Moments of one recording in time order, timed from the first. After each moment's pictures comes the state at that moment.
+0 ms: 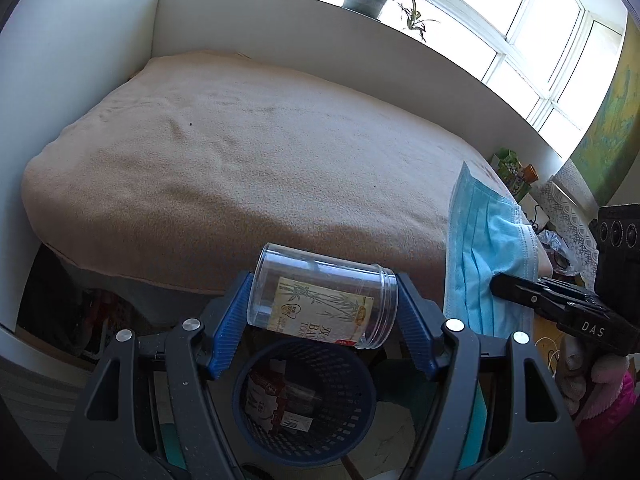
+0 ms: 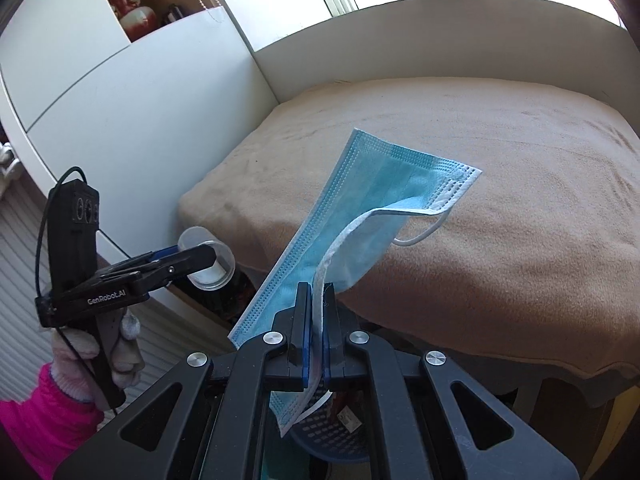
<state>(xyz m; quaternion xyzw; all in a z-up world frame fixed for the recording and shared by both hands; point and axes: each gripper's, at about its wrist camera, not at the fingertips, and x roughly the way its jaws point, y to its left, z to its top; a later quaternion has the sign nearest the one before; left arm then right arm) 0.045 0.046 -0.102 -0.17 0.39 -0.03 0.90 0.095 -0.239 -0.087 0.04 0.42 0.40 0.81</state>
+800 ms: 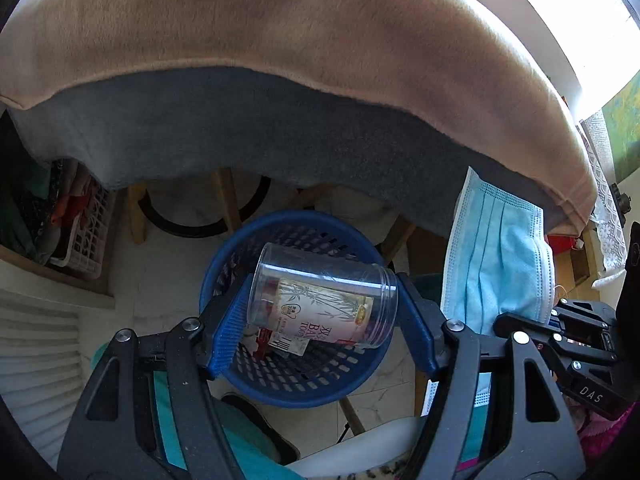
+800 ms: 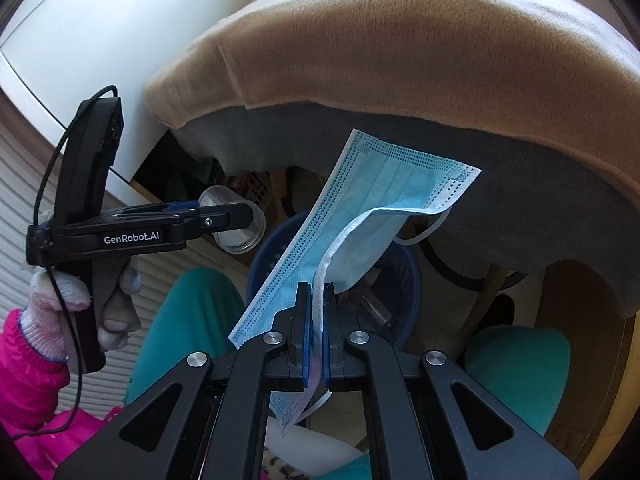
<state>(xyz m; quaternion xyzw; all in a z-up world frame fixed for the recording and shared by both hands) 0.025 -0.002 -0.240 -0.19 0.53 -0.03 0.83 0.053 -0.211 -0.197 -0.04 0.53 0.37 0.76</state>
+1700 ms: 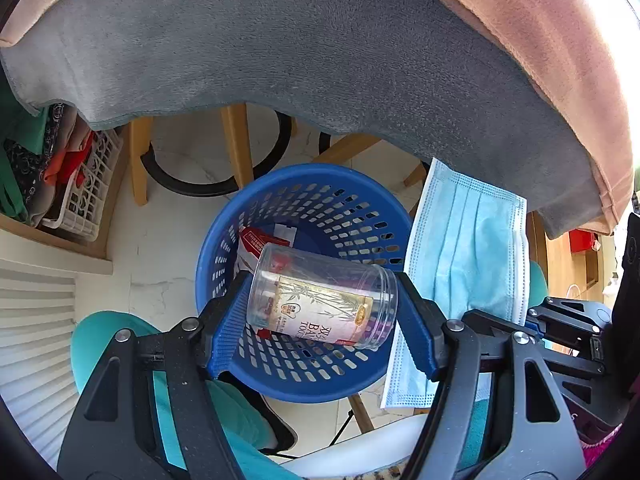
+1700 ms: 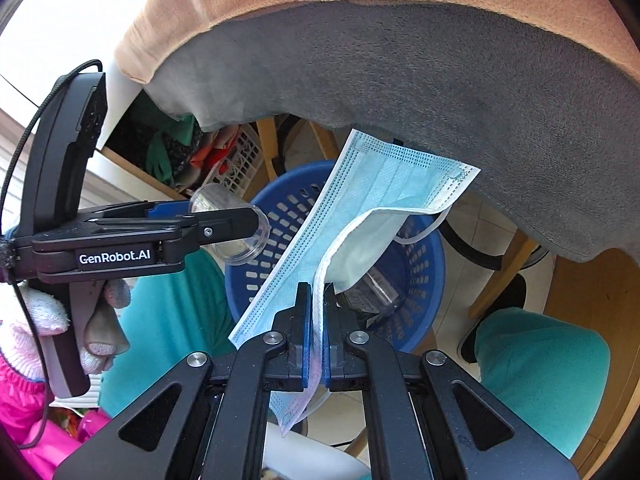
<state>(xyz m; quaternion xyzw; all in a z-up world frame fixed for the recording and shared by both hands) 0.032 0.005 -0.290 -0.20 0.58 -0.01 0.79 0.073 -0.162 -0.252 -0.06 0.57 0.36 0.73</state>
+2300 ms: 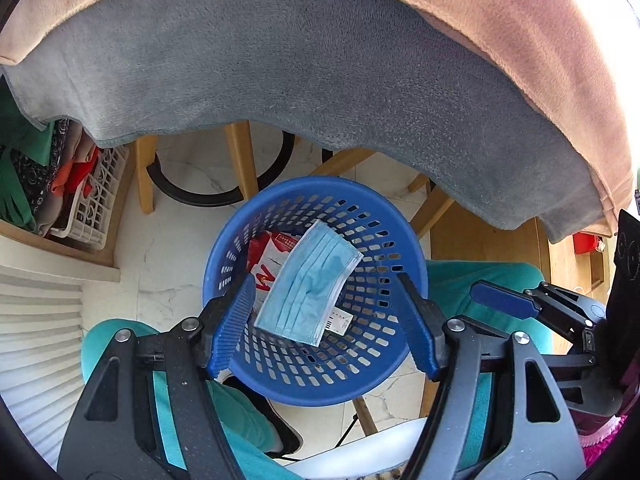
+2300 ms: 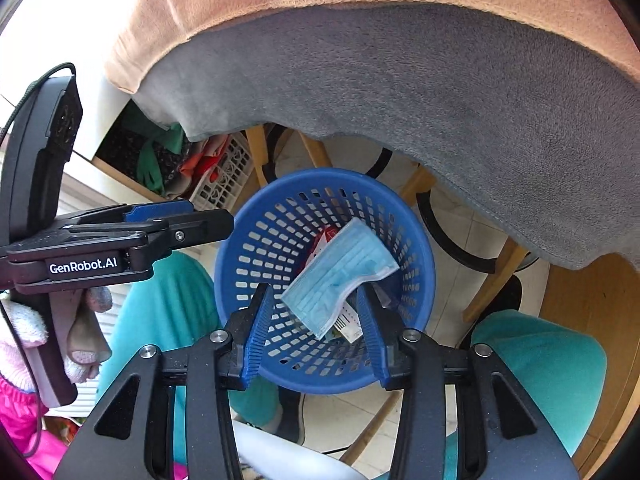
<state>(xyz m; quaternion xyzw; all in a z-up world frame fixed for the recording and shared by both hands) 0.033 0.001 -0.275 -0.19 0.57 0.00 0.80 0.076 -0.168 -0.255 -0.05 0.57 0.35 0.74</state>
